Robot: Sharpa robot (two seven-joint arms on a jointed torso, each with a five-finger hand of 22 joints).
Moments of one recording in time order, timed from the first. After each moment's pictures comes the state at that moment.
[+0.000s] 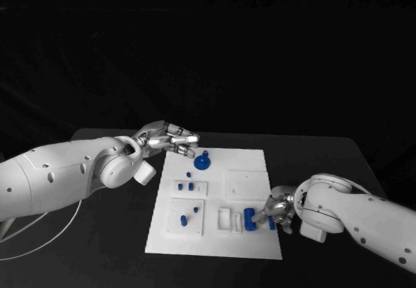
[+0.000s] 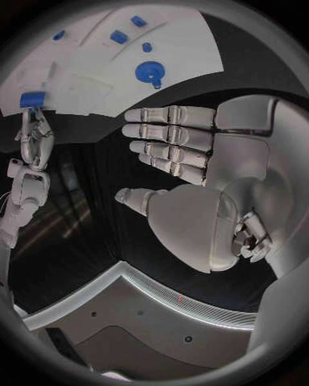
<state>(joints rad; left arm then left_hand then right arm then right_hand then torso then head) 1.24 -0.72 -0.09 1.23 -0.30 0.01 0.30 1.25 0.00 -0.09 0.00 0.07 0.92 0.16 0.07 0.06 1.11 0.14 0.06 0.06 1.18 0.12 0.07 0.07 0.05 1.01 0.11 0.12 0.08 1.01 -0.79 0.12 1.46 -1.08 0.21 -0.66 0.98 -0.06 0.35 -0.04 0.06 1.02 0.11 0.06 0.09 1.33 -0.01 1.03 1.24 1.45 -0.08 1.03 1.09 0.09 1.46 -0.10 0.46 1.09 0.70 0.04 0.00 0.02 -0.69</state>
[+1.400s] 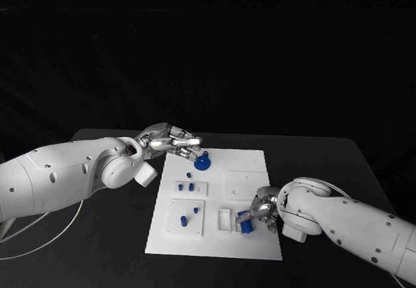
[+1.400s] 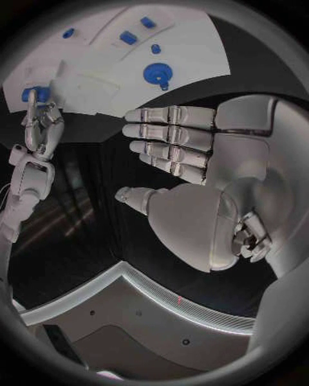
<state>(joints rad) 1.24 -0.72 -0.09 1.22 -0.30 0.05 0.28 1.25 0.02 -0.10 0.00 0.07 0.91 0.16 0.07 0.06 1.11 0.14 0.06 0.06 1.18 0.12 0.07 0.07 0.05 1.01 0.11 0.11 0.08 1.00 -0.69 0.10 1.40 -1.13 0.15 -0.63 1.03 -0.05 0.30 -0.06 0.05 1.04 0.10 0.07 0.60 1.34 -0.01 1.03 1.25 1.45 -0.07 1.02 1.12 0.08 1.46 -0.10 0.45 1.12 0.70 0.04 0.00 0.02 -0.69</state>
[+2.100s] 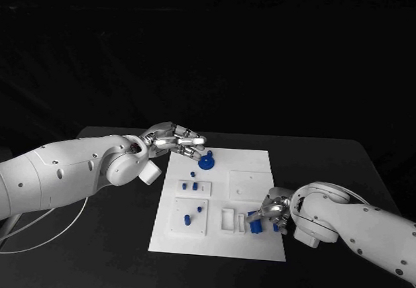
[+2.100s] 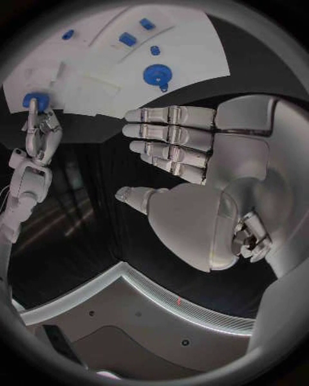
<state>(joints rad) 1.24 -0.72 -0.09 1.22 -0.30 0.06 0.28 1.26 0.02 -0.10 0.00 0.07 0.89 0.17 0.07 0.06 1.11 0.14 0.06 0.06 1.18 0.12 0.07 0.07 0.05 1.01 0.11 0.11 0.08 1.00 -0.76 0.09 1.47 -1.13 0.08 -0.62 0.98 0.01 0.33 -0.14 0.07 1.16 0.07 0.06 0.11 1.36 -0.03 1.03 1.25 1.46 -0.08 1.03 1.11 0.07 1.47 -0.10 0.48 1.14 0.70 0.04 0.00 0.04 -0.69</state>
